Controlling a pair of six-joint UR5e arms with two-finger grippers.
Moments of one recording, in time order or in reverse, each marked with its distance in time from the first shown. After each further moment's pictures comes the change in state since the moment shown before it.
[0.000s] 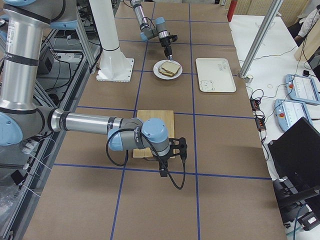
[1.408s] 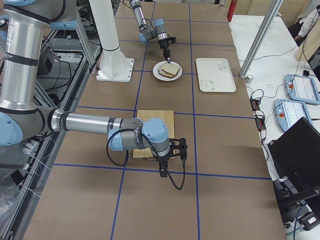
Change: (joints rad) left arm 0.026 -0.014 0.010 0.001 0.001 0.003; right arm 0.000 0.001 -0.003 0.000 -0.002 0.012
